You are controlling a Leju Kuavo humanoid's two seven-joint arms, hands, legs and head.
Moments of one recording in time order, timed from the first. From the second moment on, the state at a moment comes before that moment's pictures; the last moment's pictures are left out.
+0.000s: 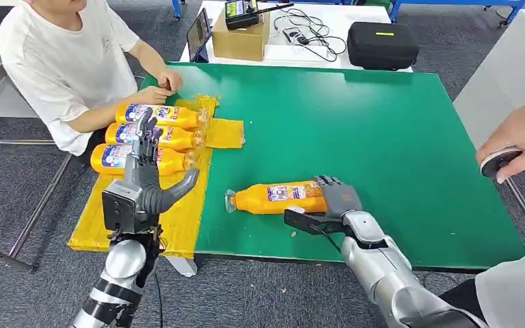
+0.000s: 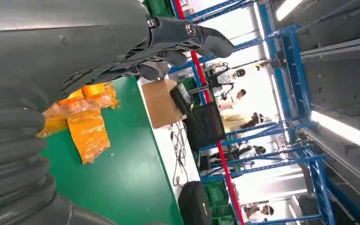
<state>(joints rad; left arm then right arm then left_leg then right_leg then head) -0.20 -0.08 -0.27 -1.56 -0.13 0.22 -0.42 -0.62 0.08 0.38 -0.42 1.26 -0.20 -0.04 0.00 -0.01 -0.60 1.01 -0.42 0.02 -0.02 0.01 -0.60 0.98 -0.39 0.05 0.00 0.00</state>
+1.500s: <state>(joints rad) 0.14 -0.17 -0.24 -1.67 0.43 0.03 -0.42 -0.14 0.15 0.10 -1.08 0.19 -0.28 -0.64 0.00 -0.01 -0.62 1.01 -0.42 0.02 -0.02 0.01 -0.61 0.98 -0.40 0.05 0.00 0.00</state>
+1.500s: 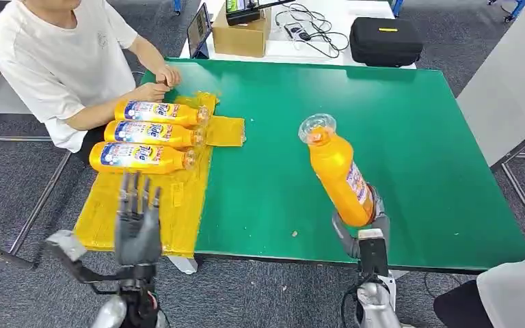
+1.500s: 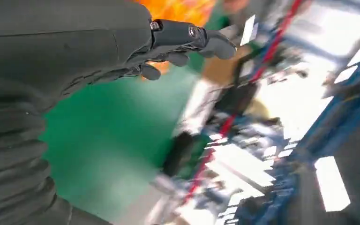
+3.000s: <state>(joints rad) 0.03 -0.15 -0.54 -1.51 0.23 0.09 -0.52 -0.24 0.14 0.61 -0.96 0.50 -0.21 -0.39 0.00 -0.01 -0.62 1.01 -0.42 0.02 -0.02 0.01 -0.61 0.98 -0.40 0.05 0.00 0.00</state>
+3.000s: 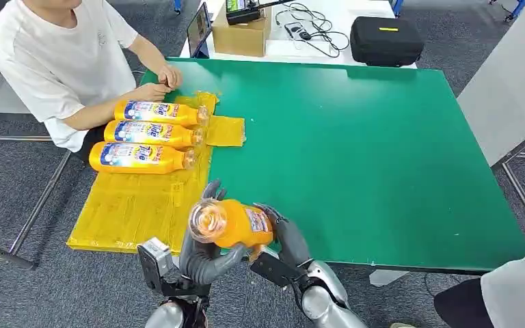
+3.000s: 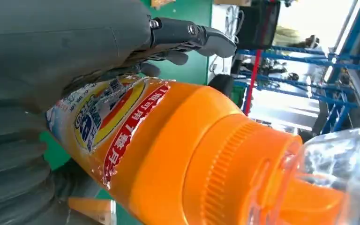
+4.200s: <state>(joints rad) -0.03 -0.14 -0.61 -1.43 0.16 0.25 -0.53 -0.25 0.13 0.65 -0.96 0.51 -0.23 -0.37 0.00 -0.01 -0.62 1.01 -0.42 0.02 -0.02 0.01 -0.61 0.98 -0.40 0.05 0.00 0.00</state>
